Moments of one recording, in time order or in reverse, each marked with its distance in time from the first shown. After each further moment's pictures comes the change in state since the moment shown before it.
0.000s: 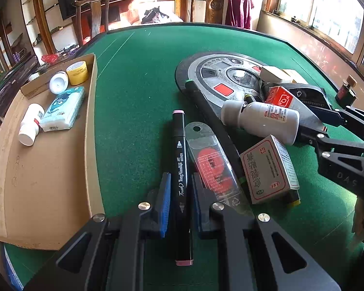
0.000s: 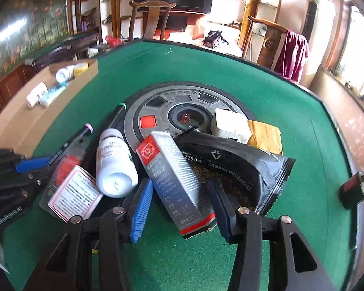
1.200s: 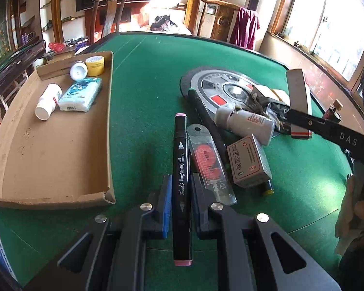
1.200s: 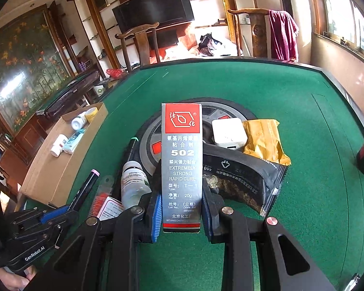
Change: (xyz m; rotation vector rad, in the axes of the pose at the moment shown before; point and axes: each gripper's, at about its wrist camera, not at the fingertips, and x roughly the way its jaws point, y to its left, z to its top) left arm -0.041 0.013 -0.021 -0.133 -0.071 -0.070; right arm -0.028 -0.031 0.005 0.283 -0.086 0.210
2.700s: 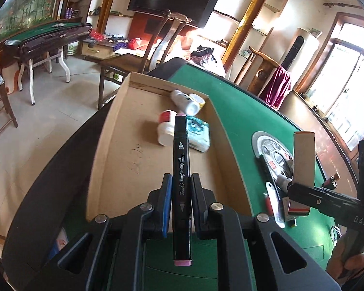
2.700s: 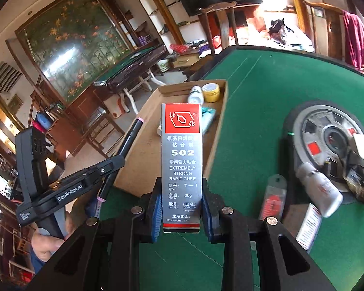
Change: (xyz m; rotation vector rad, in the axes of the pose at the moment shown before) left arm -0.080 0.190 0.009 -0.299 -0.159 -0.021; right arm 0.029 0.187 0.012 -0.127 0.154 0.343
